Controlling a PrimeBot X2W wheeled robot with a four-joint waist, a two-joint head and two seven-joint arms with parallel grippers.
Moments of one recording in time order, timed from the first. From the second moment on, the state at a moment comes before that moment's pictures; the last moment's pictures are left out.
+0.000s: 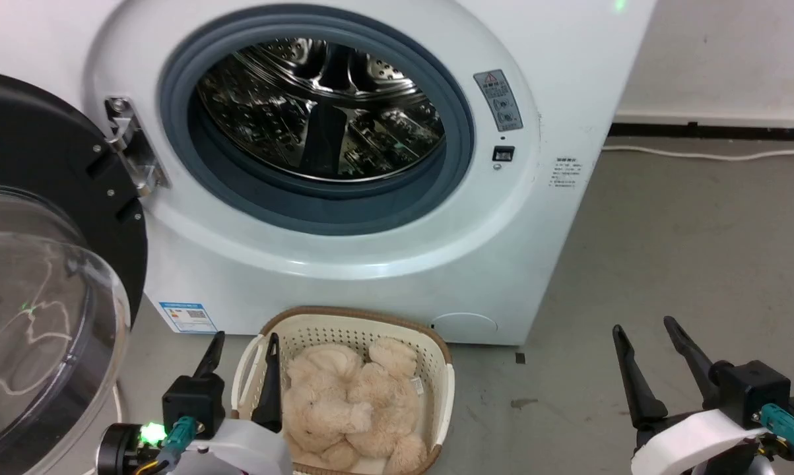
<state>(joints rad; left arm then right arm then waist) 0.01 0.05 -0.05 0.01 -0.02 0.01 -0.04 0.01 -0.05 -0.03 0.00 0.08 0.13 -0.04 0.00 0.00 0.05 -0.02</state>
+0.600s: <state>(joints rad) -0.08 0.05 -0.09 0.19 -0.03 0.00 -0.07 -0.02 -0.05 -0.04 -0.01 0.14 0.13 -0.07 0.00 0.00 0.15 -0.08</state>
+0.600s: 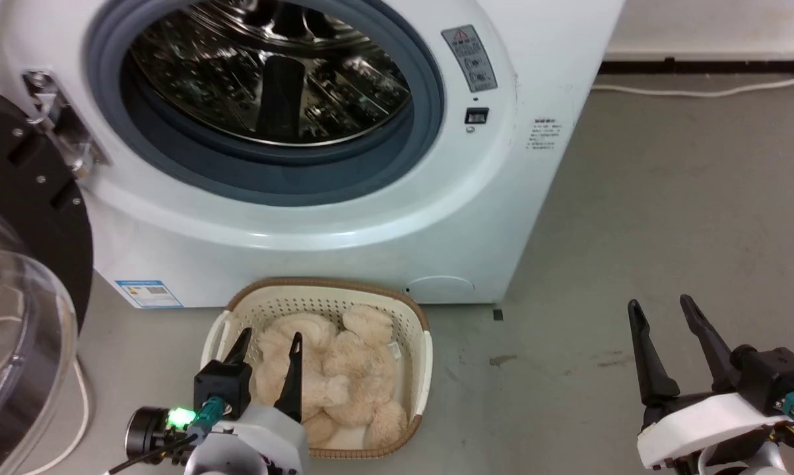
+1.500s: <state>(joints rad) -0.32 0.10 -0.20 0.58 -0.05 -0.05 -0.01 -0.10 -0.05 -0.03 0.00 0.26 0.13 -0.13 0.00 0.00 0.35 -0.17</state>
